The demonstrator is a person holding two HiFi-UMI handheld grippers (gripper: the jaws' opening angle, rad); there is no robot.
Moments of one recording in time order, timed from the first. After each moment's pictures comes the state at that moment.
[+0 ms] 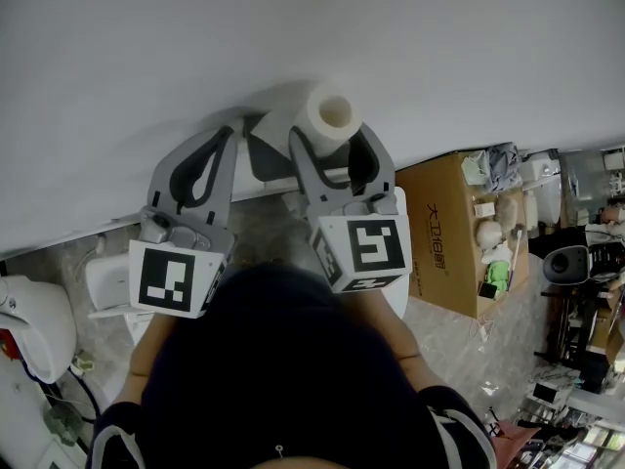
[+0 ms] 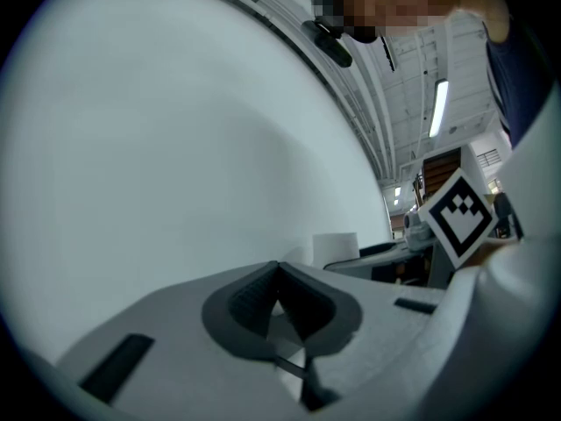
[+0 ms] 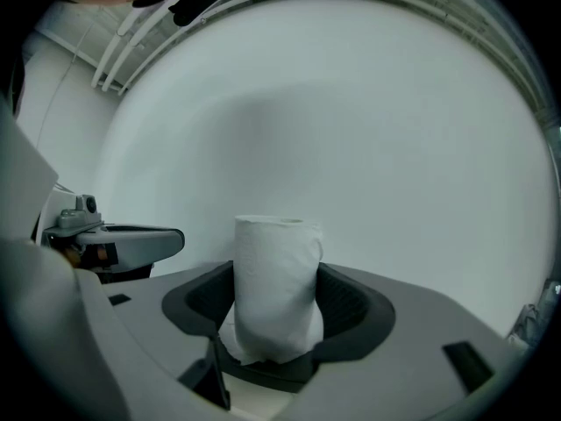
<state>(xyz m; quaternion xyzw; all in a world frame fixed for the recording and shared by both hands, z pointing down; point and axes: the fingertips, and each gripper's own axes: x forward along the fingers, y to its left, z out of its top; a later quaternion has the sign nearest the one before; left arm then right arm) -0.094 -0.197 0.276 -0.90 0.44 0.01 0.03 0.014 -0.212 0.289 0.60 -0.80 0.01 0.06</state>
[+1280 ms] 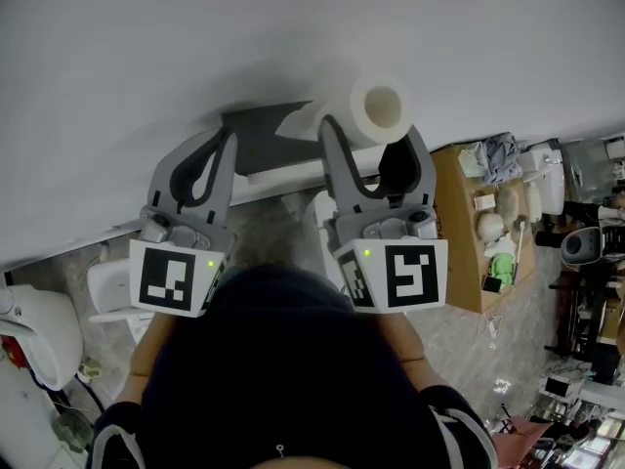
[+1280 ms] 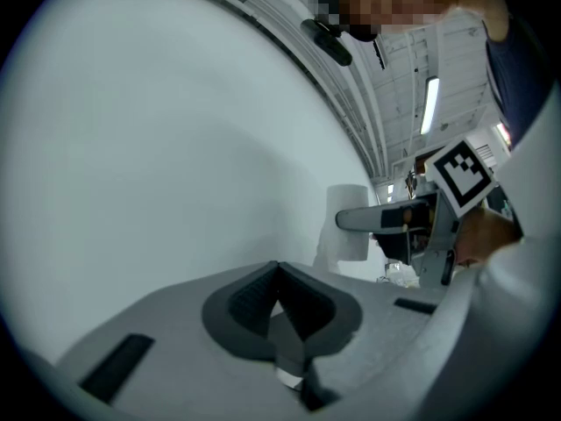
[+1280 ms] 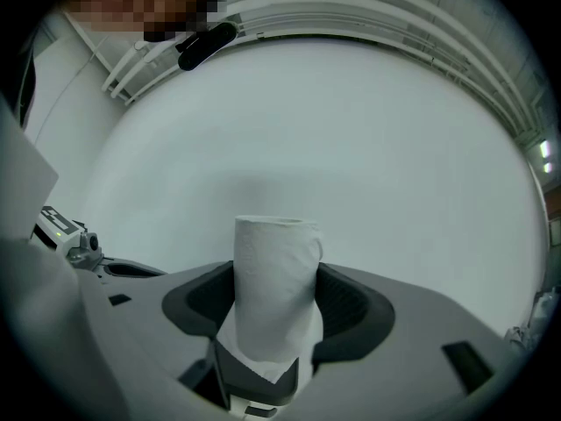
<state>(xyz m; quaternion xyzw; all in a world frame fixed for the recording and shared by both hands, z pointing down) -0.068 -0.180 0.269 -0.90 0.43 0.00 0.05 0.060 -0.170 0.215 0.63 -0.77 -0.07 0.00</state>
